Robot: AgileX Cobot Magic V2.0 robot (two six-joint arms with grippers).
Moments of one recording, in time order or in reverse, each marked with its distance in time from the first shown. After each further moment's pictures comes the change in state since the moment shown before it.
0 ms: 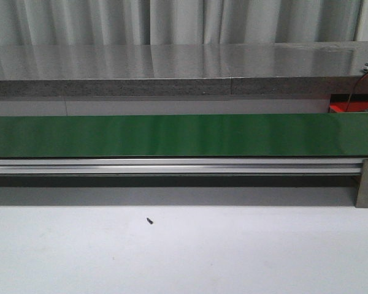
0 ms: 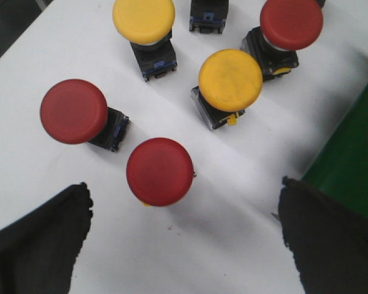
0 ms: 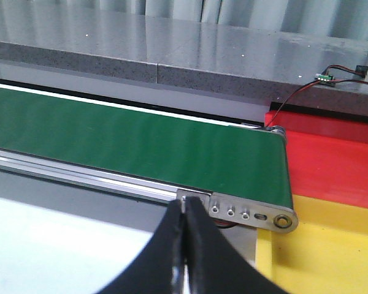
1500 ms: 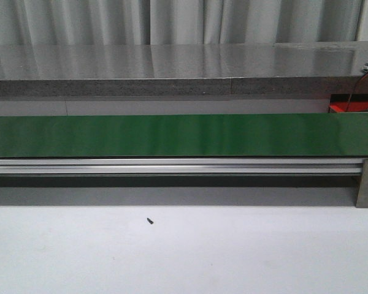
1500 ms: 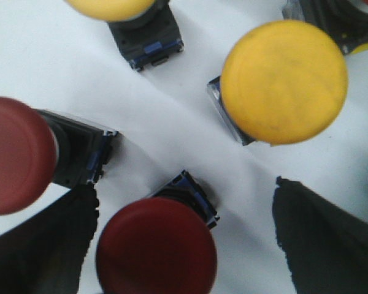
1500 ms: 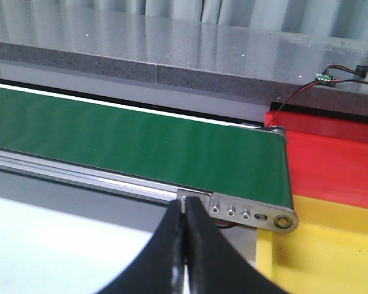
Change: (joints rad) left arm -0.005 0.248 -0.073 0.051 -0.048 0.000; right arm 0.000 0.000 0.000 0.000 0.000 0.000
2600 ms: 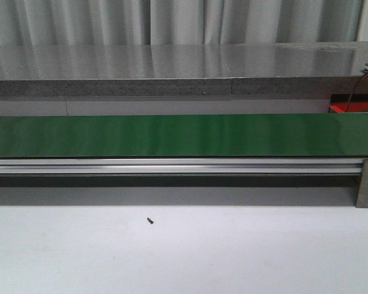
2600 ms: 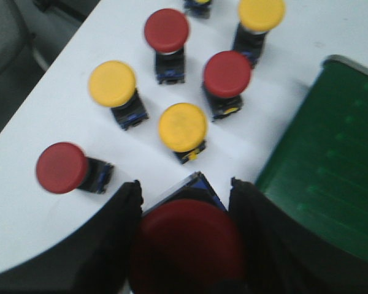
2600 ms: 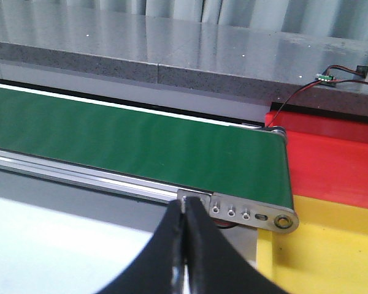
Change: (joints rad) left arm -0.104 -0.319 -0.034 -0.016 0.124 0.029; right arm 0.000 0.000 0.000 0.000 0.000 0.000
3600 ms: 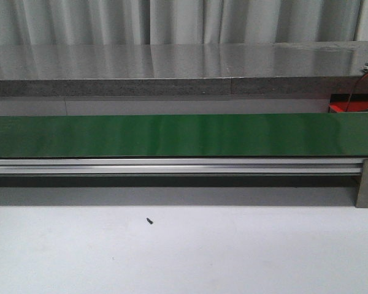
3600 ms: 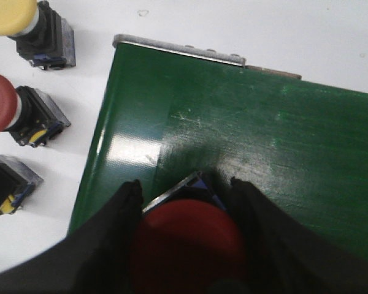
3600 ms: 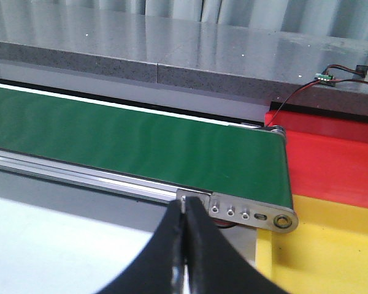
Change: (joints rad) left arm -0.250 0.221 -0.114 -0.030 0.008 0.047; right arm 0.000 0.000 0.000 0.000 0.000 0.000
